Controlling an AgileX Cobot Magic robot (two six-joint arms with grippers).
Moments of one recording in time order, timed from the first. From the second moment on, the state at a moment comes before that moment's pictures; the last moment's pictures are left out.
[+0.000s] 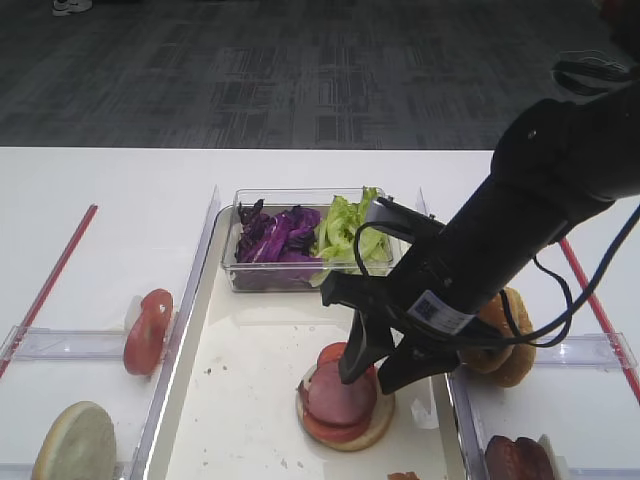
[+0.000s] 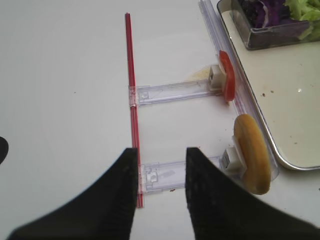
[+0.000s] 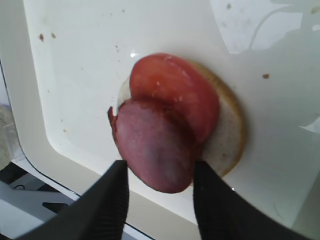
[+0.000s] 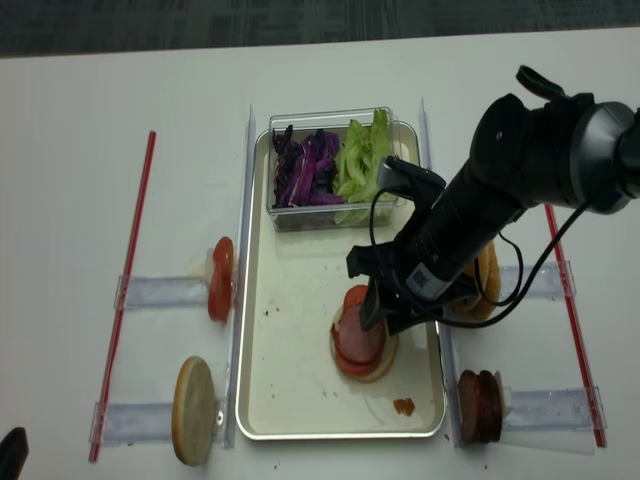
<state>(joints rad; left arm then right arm) -0.08 -0.02 -0.49 0.04 1.18 0.00 0.45 1.79 -0.94 0.83 0.81 -0.24</state>
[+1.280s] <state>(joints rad) -0.08 -0.02 -0.49 0.04 1.18 0.00 0.45 1.79 -1.16 0.53 1.06 0.01</state>
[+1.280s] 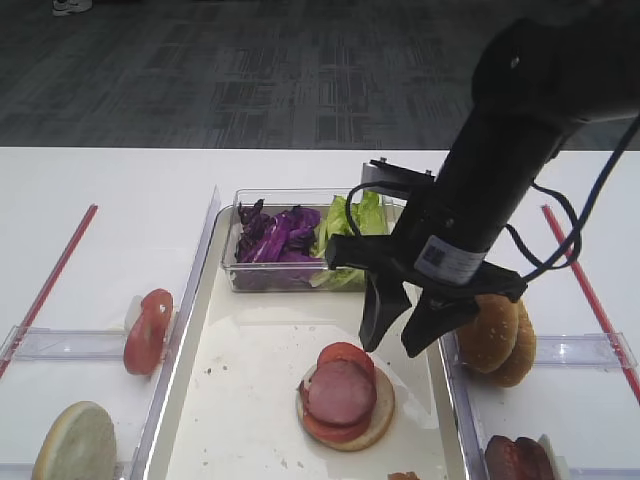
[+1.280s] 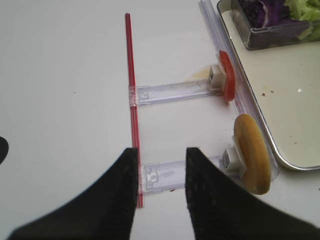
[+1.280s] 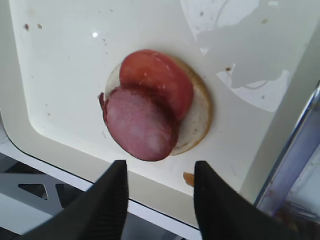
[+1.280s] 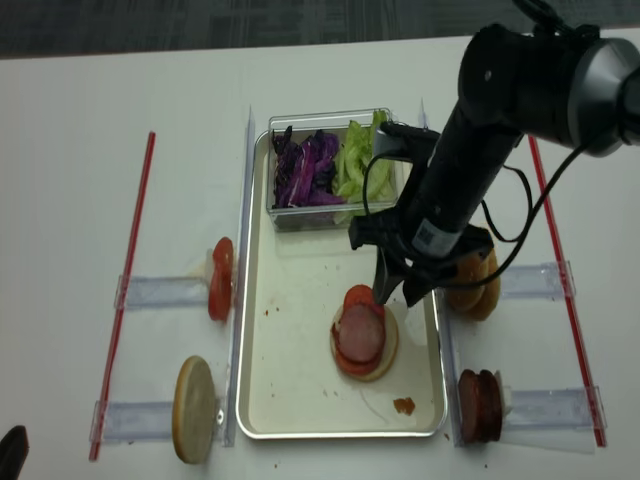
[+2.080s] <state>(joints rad) -0.08 -0.02 -0.49 0.04 1.18 0.00 0.45 1.76 -1.41 0.26 1.22 0.18</state>
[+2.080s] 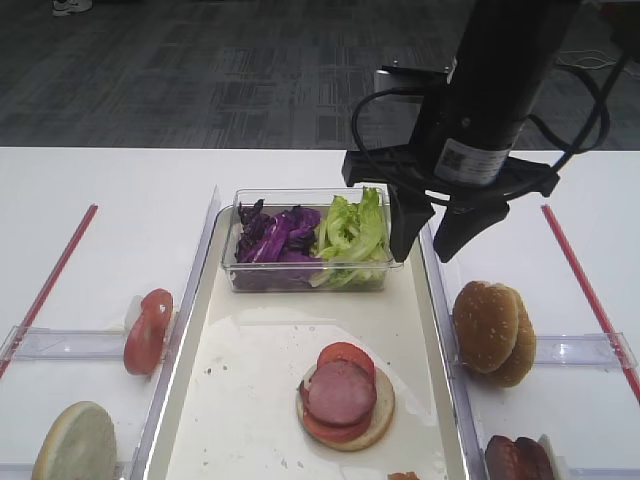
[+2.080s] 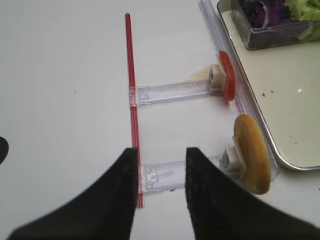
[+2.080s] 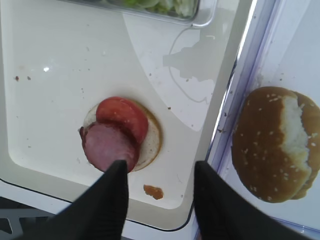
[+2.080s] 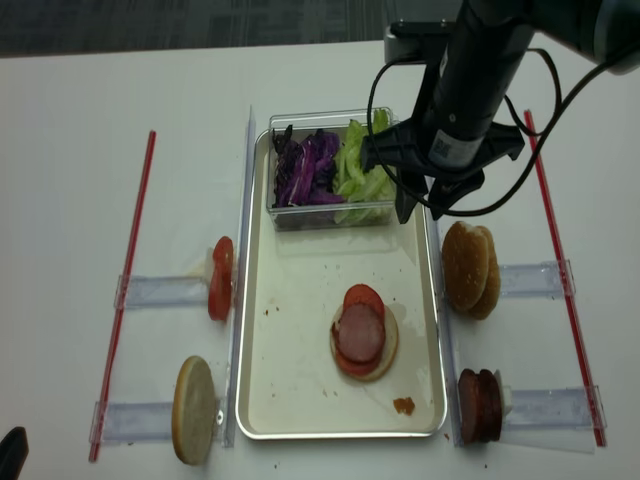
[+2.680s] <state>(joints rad) -0.08 -0.02 -0.49 0.04 1.18 0.00 0.45 1.73 -1.41 0.14 1.22 0.21</state>
